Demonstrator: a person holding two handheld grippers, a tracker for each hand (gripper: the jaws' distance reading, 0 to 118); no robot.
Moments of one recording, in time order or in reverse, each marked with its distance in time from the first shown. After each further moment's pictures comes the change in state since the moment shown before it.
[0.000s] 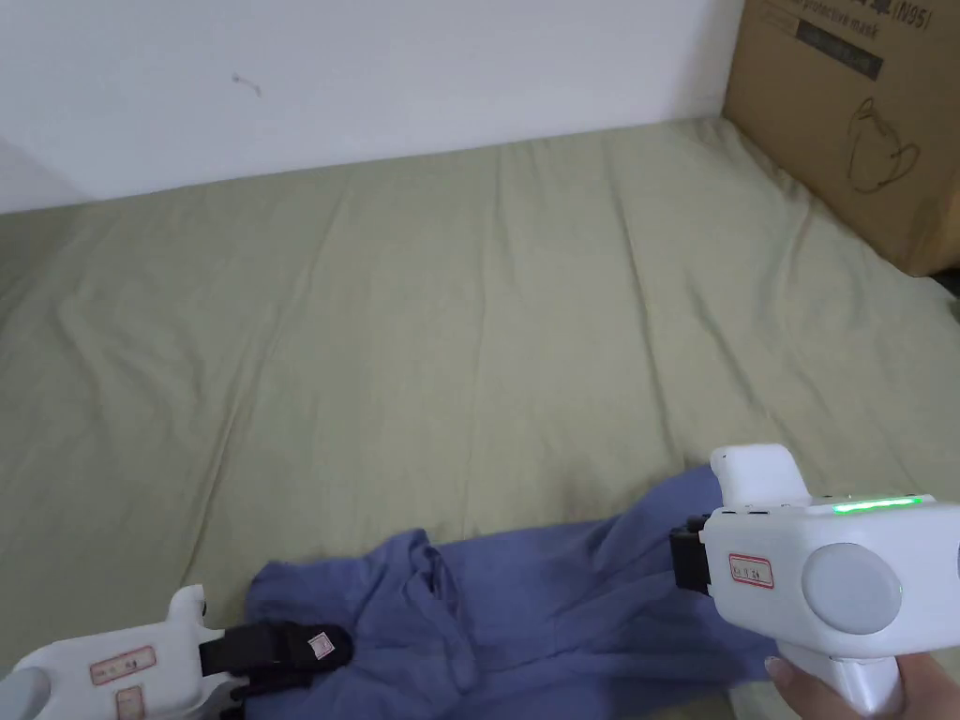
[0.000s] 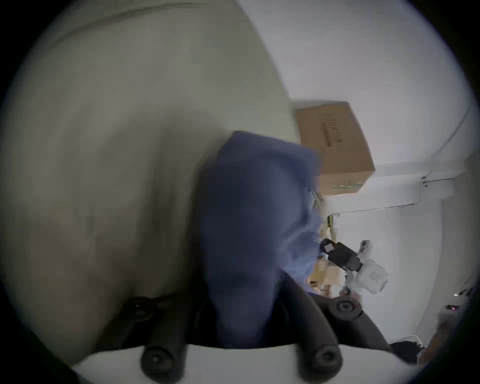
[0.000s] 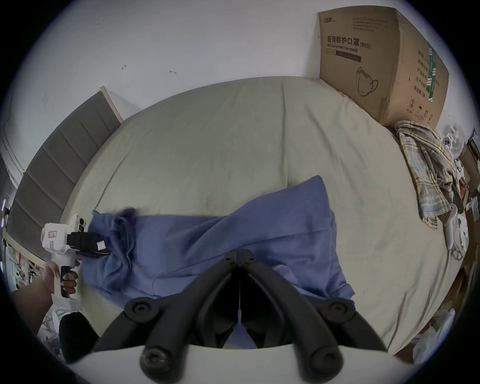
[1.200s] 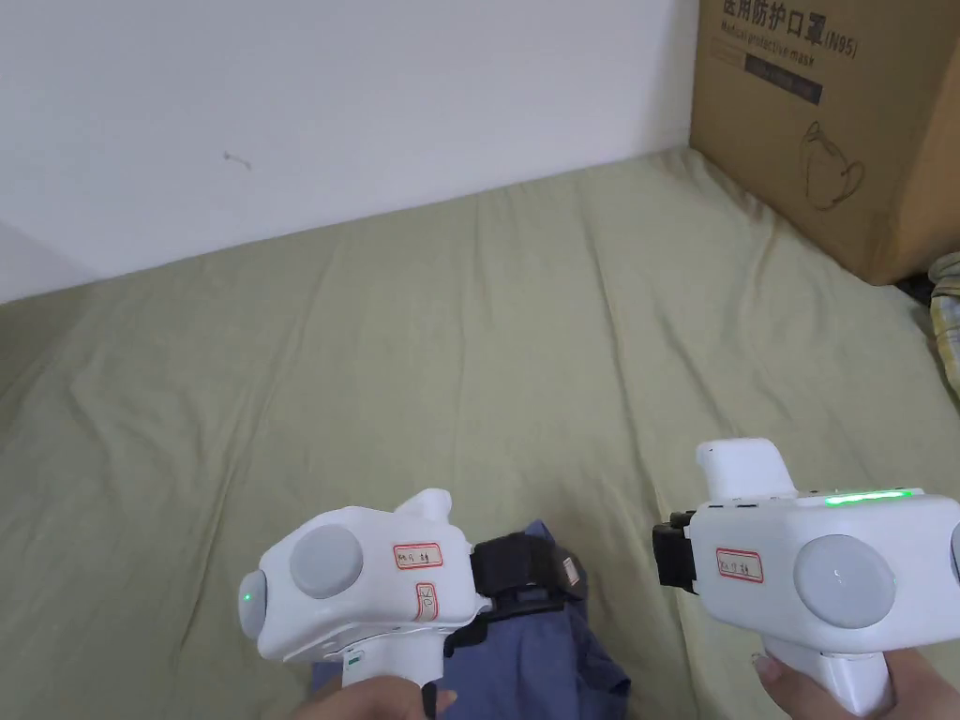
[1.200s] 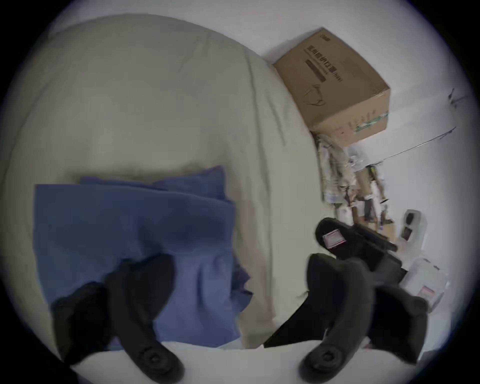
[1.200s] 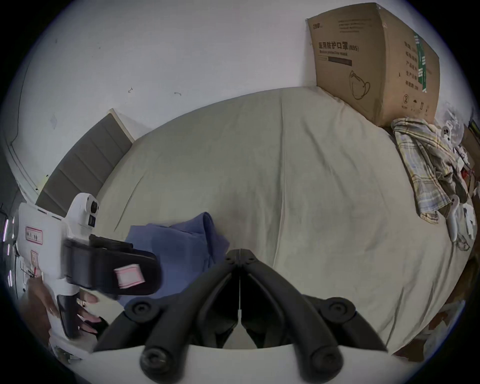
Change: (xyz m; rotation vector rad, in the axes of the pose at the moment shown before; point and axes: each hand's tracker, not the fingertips) left arm 0.253 -0.049 -0.079 -0.105 0.075 -0.280; right arm 0.022 0.003 0.040 0.072 0.089 -0.070
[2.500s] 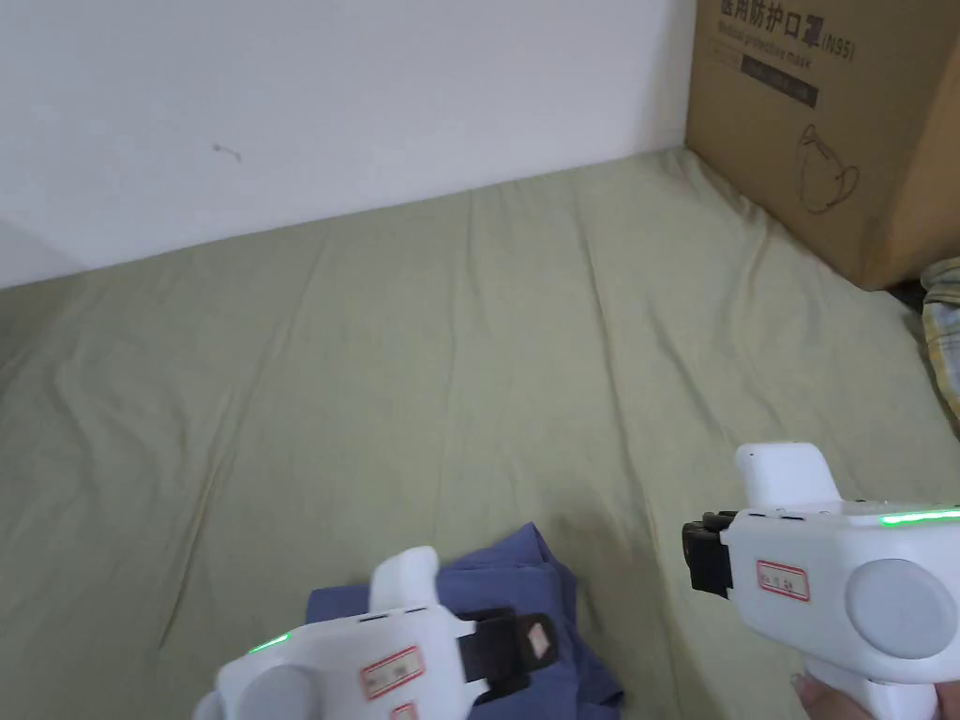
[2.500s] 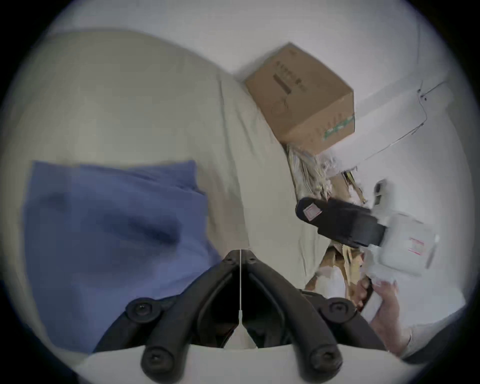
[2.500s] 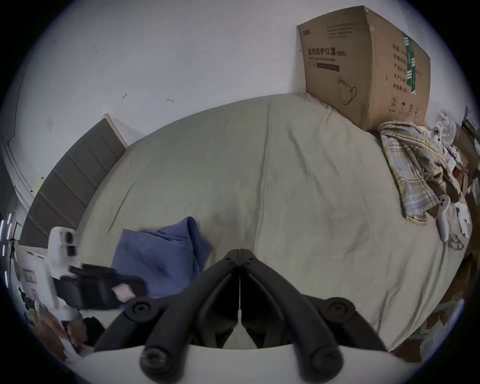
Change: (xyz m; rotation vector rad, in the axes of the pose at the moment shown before) left arm -0.006 -0.058 0.033 0.193 -0.067 -0.107; right arm 0.021 -0.003 0.017 0.043 -0.041 -0.001
